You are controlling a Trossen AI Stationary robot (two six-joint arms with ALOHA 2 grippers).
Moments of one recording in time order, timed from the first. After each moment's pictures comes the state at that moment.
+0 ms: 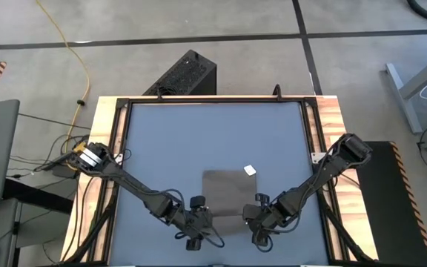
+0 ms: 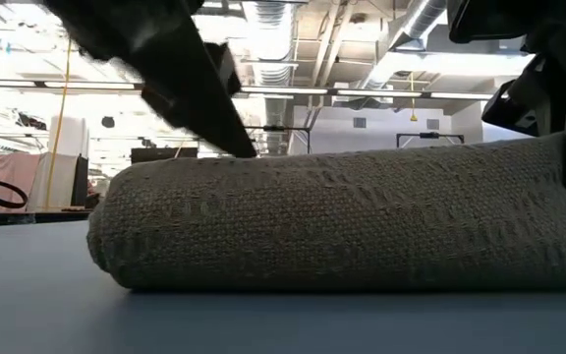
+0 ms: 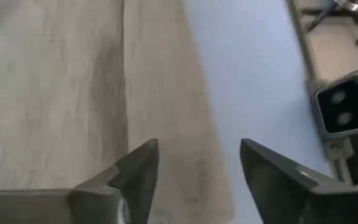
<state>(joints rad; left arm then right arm) -0.54 1.88 1.21 -0.12 -0.20 -0.45 0.65 1.72 1.09 -0.46 0.16 0.83</state>
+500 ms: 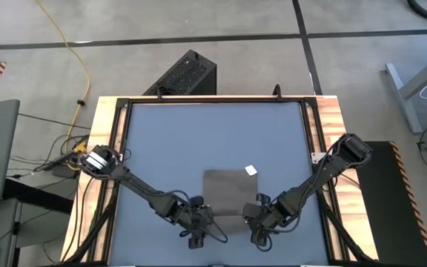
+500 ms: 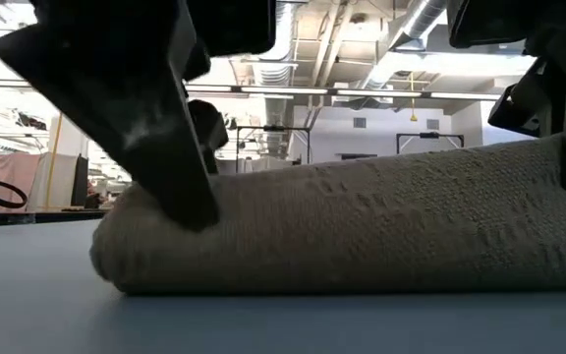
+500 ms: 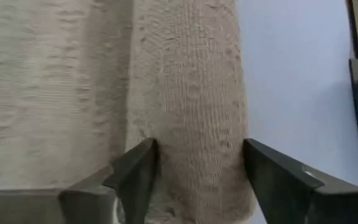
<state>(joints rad) -0.52 1.95 1.20 -0.15 -0.14 -0.56 0.66 1.72 1.08 -0.46 0.16 0.89</state>
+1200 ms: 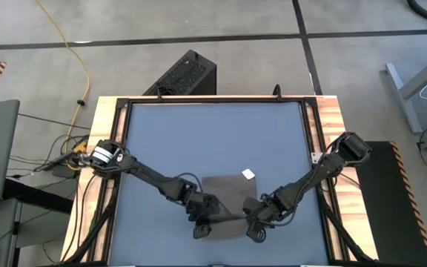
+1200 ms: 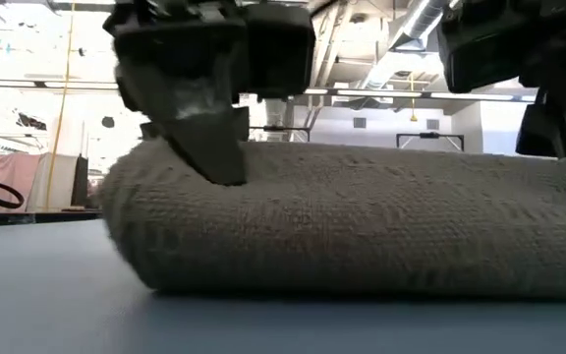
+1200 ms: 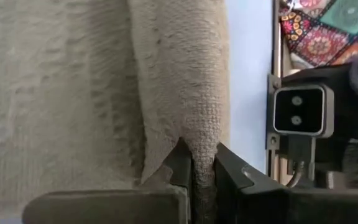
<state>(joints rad) -0.37 1.97 1.20 -0.15 0.36 -0.67 0.61 1.72 1.06 -0.51 0.00 1.10</state>
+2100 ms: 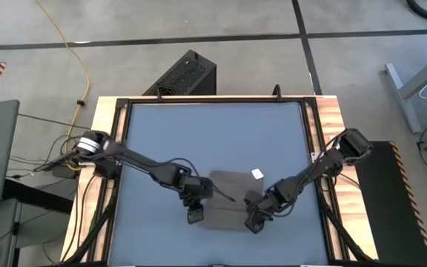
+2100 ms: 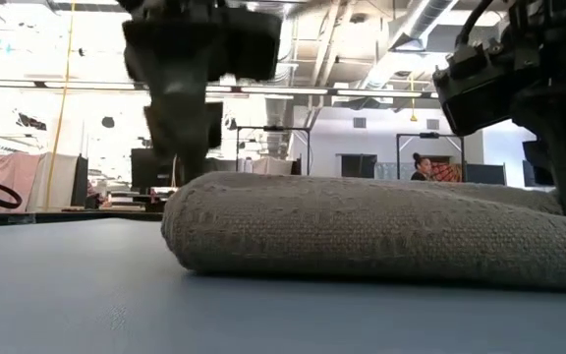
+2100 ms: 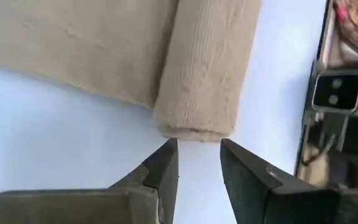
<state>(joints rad) -0.27 1.80 1.20 -0.40 0.30 -0.61 0.55 1.75 0.93 -0.40 -0.06 1.25</state>
